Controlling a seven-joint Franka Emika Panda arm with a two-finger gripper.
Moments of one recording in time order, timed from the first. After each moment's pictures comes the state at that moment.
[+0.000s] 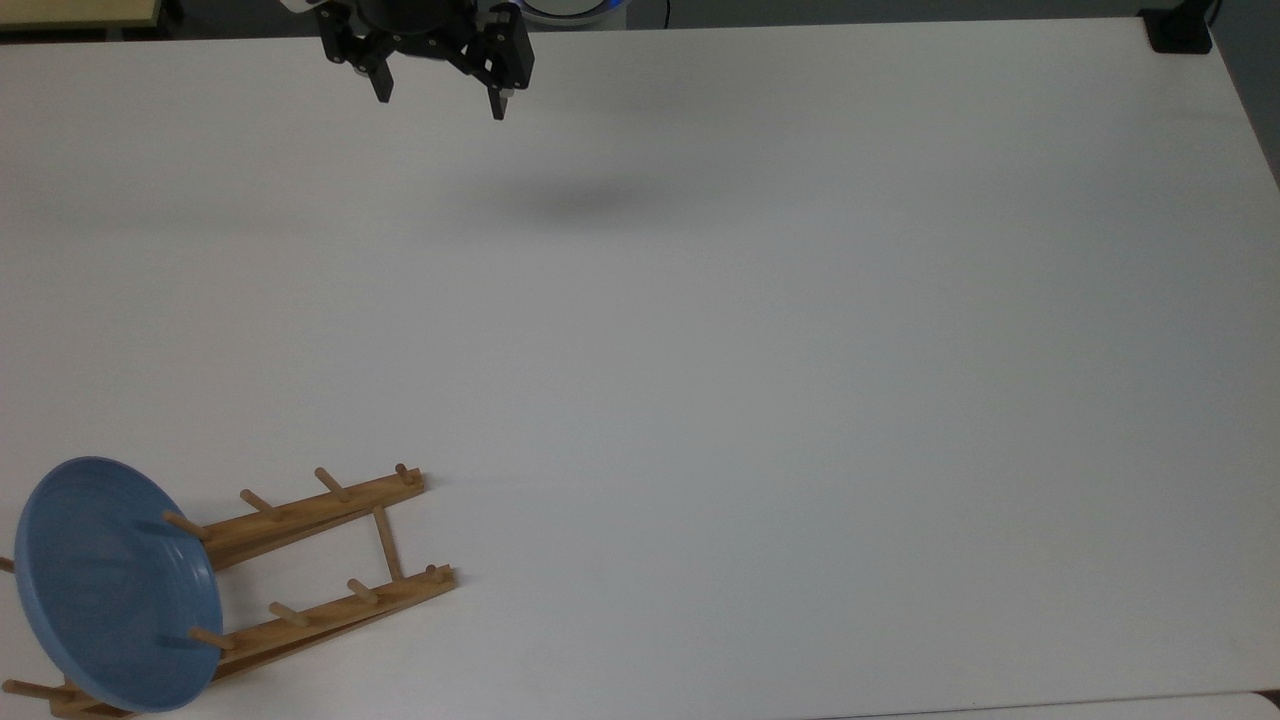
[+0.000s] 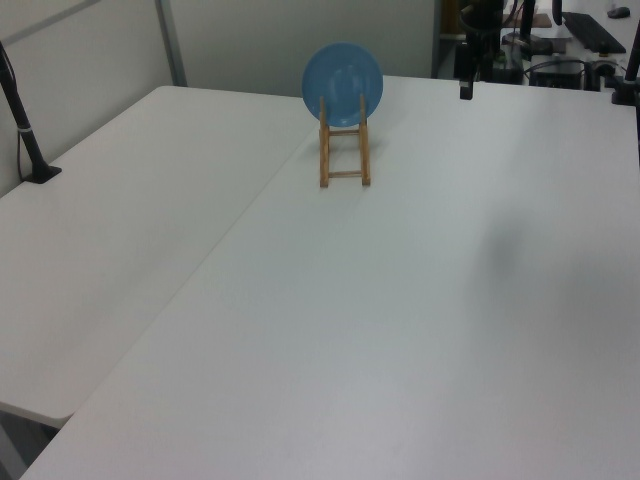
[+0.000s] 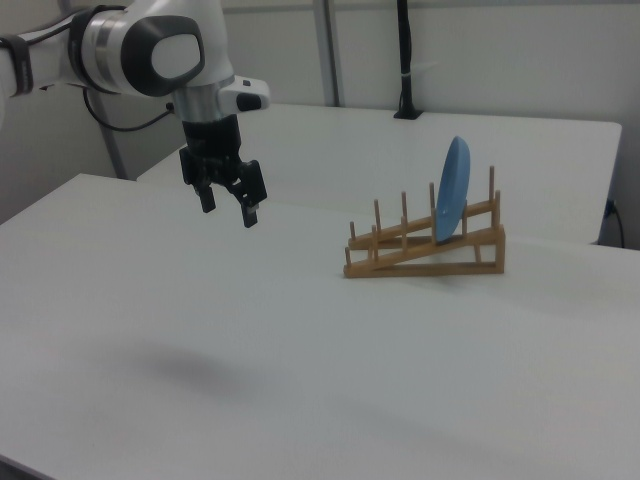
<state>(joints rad) 0.06 0.06 -0.14 -1.65 0.00 1.68 0.06</state>
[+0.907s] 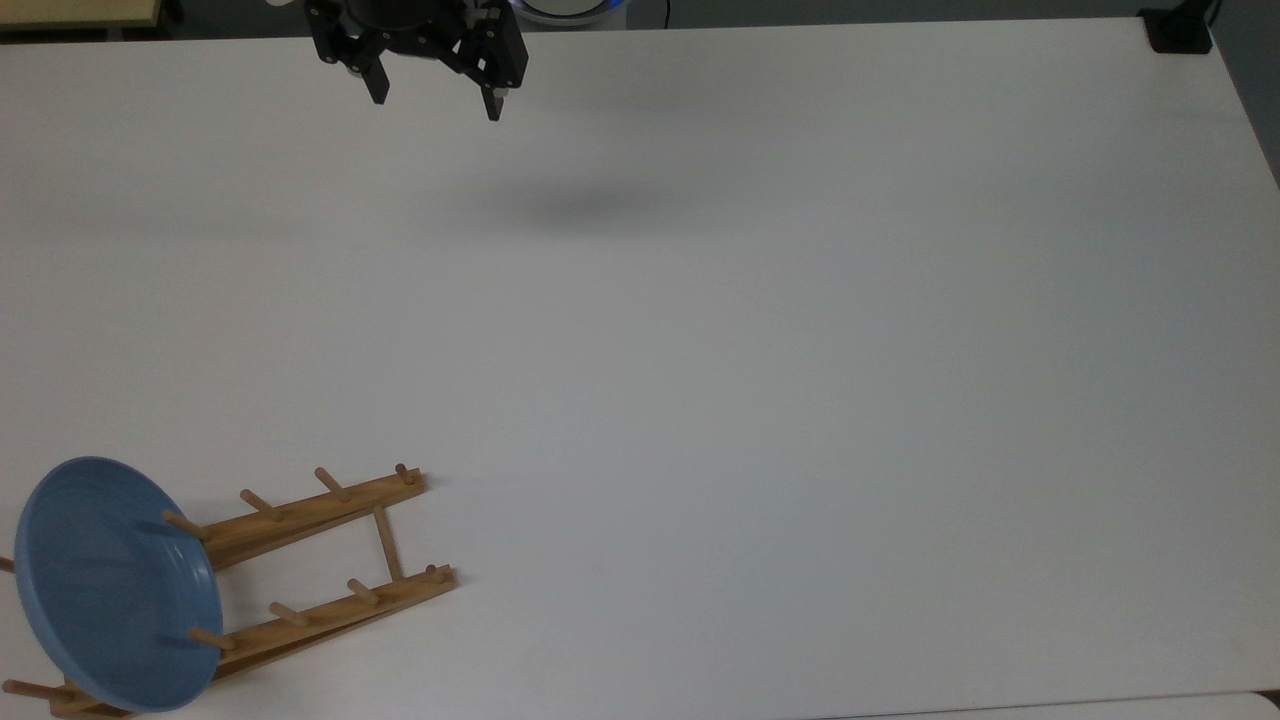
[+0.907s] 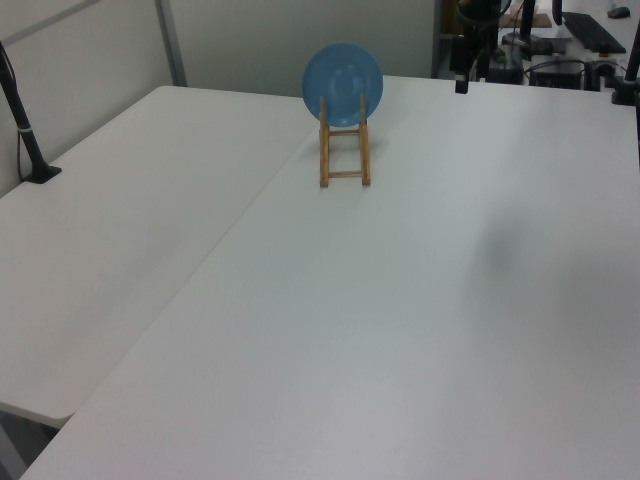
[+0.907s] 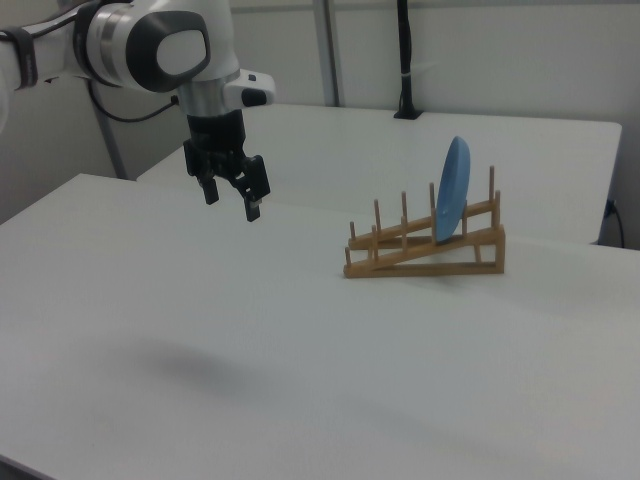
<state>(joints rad) 0.04 0.08 -0.14 -1.62 0.04 1.68 0.06</state>
